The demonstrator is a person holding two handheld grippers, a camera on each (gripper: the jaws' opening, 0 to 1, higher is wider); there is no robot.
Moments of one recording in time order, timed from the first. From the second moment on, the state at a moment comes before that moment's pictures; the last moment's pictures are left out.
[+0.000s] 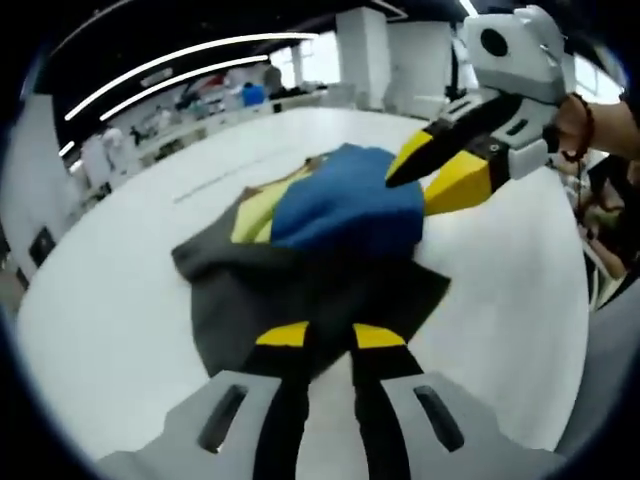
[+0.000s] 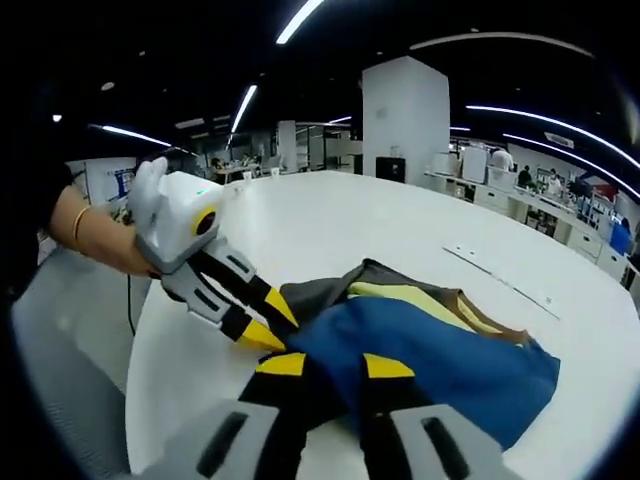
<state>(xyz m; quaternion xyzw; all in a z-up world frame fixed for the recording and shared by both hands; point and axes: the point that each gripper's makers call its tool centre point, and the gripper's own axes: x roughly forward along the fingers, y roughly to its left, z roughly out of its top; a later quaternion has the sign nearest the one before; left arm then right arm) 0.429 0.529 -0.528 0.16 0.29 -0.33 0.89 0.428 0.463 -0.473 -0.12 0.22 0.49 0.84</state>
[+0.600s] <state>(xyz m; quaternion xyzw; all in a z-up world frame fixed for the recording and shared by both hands) 0.429 0.537 -0.490 0.15 0.26 -0.32 0.90 0.451 0.444 -0.449 -0.11 0.19 0.45 0.87</state>
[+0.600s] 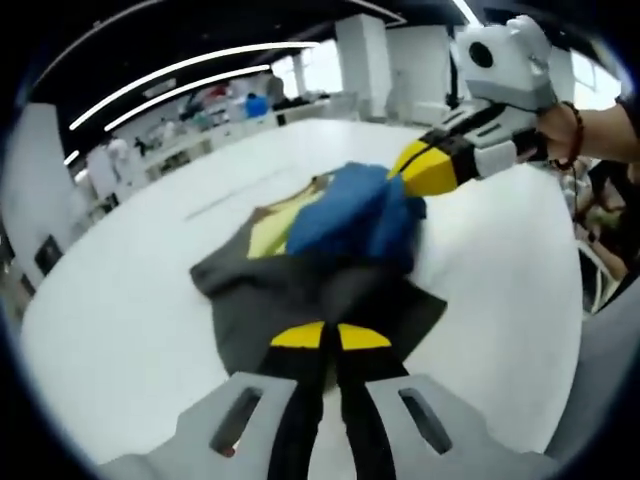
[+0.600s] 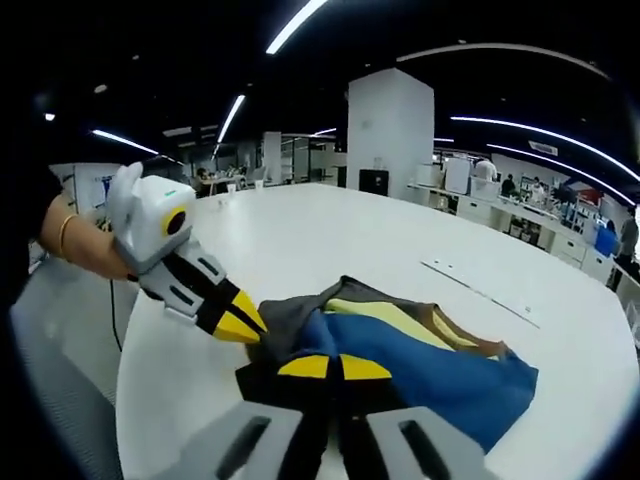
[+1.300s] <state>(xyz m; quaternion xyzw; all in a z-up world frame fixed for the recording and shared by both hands) 0.439 0.553 -0.436 0.10 0.23 -0.31 0.92 0.487 0.404 -0.423 -0.10 0.18 0.37 0.91</state>
